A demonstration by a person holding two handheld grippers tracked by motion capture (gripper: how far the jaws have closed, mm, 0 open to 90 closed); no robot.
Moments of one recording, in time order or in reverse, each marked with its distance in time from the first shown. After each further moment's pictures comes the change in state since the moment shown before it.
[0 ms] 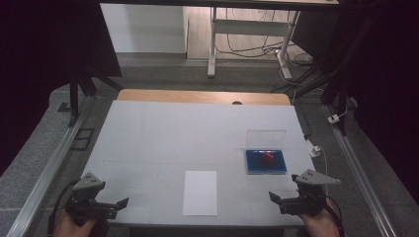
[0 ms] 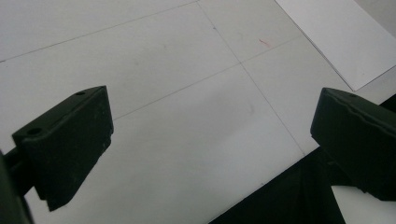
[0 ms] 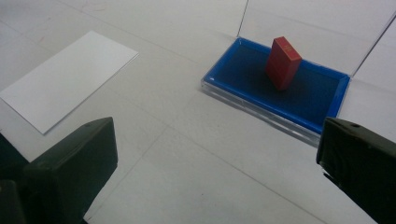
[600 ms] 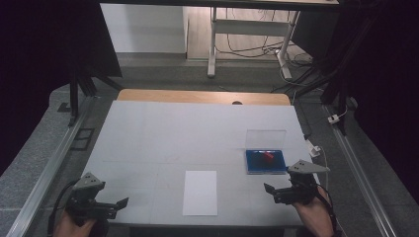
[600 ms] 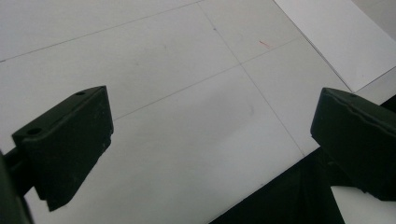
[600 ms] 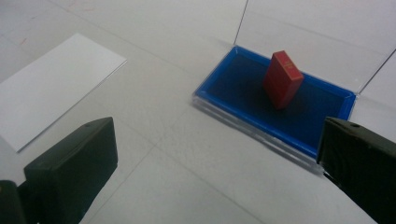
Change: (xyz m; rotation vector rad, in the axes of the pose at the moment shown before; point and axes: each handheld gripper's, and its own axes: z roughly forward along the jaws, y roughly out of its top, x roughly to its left) left arm 0.001 0.000 0.000 -0.005 -0.005 -0.007; right arm -0.010 0.016 0.026 0.027 0.004 -0.015
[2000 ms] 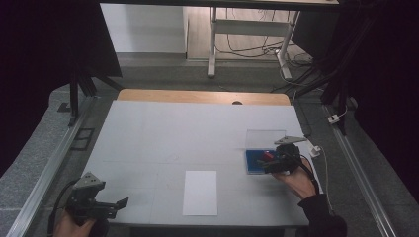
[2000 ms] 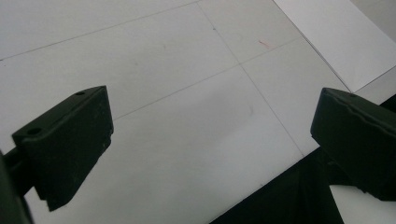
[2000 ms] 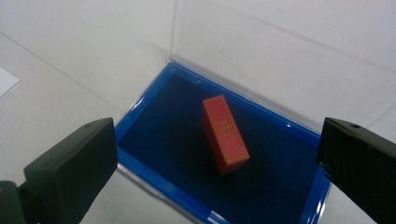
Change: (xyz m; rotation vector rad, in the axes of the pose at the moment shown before) left arm 0.001 0.000 0.001 0.002 -0.004 -0.001; right arm -0.054 0.033 0.083 0.116 -0.049 0.005
